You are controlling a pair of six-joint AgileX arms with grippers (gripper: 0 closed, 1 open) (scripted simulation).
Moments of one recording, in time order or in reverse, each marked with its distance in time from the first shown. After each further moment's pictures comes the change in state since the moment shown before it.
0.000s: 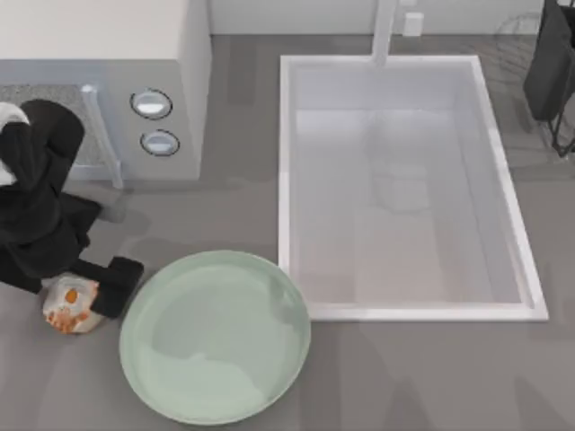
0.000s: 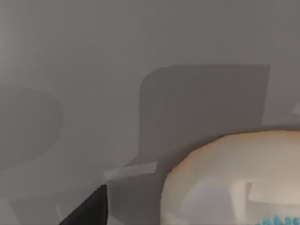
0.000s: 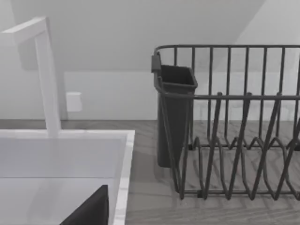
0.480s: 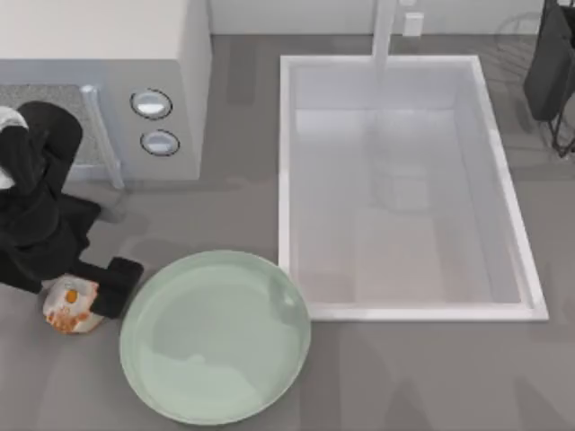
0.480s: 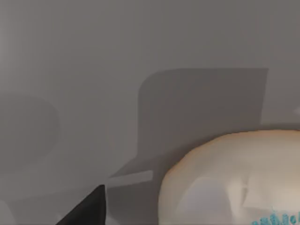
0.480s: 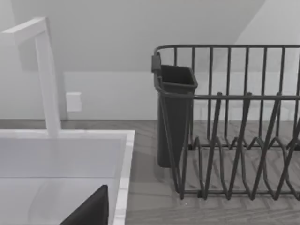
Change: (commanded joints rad) left arm 0.000 0.039 -0.035 0.064 0.000 0.001; right arm 0.000 0.000 0.000 0.000 0.000 0.000
